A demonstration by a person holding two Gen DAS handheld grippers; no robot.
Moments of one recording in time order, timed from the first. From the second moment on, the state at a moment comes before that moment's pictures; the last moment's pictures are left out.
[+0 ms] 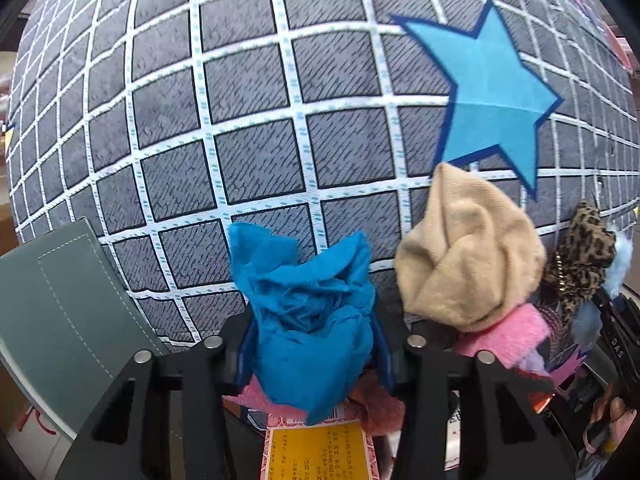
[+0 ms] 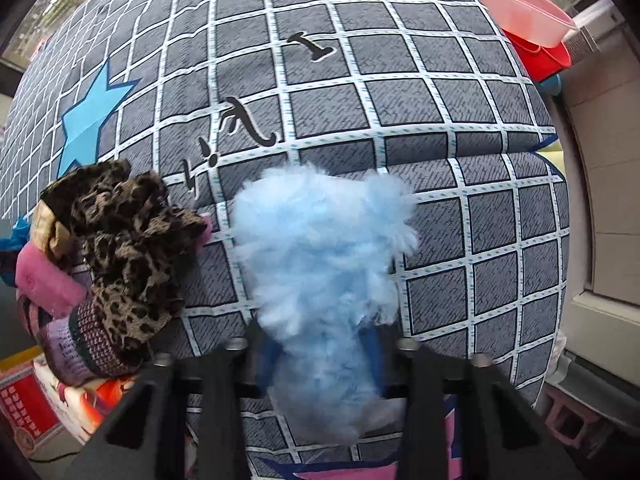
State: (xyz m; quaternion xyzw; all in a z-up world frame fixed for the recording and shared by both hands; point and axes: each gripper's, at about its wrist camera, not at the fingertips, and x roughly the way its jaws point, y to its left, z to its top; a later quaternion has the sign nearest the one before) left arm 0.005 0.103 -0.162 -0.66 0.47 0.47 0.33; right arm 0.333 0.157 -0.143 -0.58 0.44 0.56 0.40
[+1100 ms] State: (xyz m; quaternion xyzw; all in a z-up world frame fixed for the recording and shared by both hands) left arm 0.015 0.022 0.012 -0.56 0.36 0.59 0.47; right arm 0.202 0.121 -0.019 -0.48 0.47 0.67 0.30
